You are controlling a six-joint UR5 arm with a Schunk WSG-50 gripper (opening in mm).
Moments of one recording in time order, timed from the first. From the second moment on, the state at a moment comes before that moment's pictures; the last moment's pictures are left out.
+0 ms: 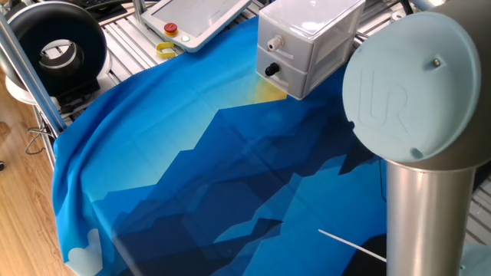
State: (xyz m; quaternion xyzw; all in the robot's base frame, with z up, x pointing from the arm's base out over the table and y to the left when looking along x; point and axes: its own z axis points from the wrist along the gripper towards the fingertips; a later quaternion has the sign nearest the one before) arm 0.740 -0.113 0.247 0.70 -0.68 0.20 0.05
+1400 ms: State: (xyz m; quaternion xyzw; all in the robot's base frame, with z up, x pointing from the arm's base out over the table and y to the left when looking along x) arm 0.735 -0.116 0.232 0.70 -0.69 0.16 0.02
